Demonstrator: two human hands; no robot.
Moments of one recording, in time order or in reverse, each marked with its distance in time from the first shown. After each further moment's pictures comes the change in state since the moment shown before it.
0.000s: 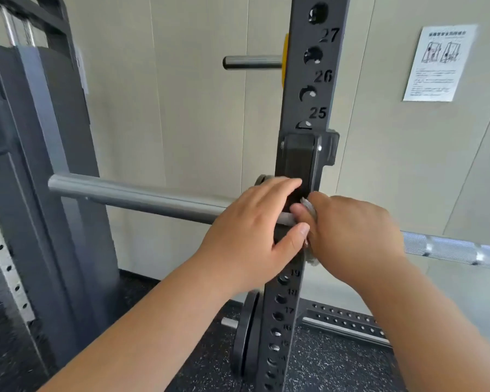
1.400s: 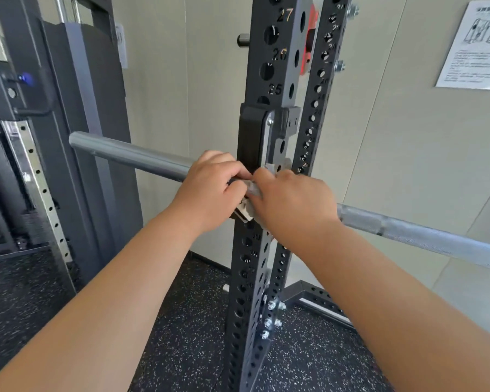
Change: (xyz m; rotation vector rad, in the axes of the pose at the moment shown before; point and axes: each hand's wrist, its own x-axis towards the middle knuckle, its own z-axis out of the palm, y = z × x) left_hand 0.018 0.041 0.024 0.032 0.129 -0.274; right_hand -0.008 0.043 -0.002 0.016 -0.039 -0.275
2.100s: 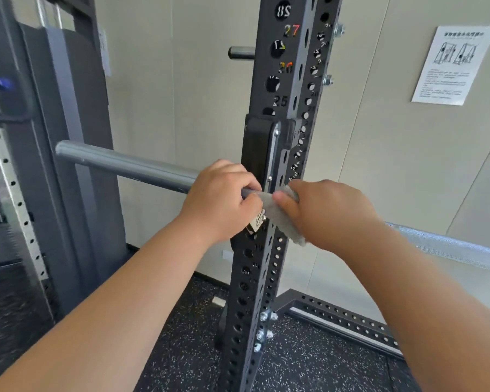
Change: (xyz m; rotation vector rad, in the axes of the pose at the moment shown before) left_hand 0.002 -0.006 -0.001 0.060 0.045 0.087; right_hand -0.006 0.022 -0.012 0.010 -0.109 0.125
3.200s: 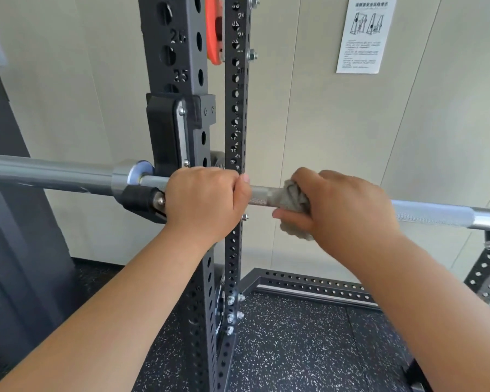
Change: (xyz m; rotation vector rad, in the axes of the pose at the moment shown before) left_hand 0.011 0.077 0.075 0.336 0.152 0.149; right_hand -0.086 0.090 0.005 -0.073 0.186 0.161
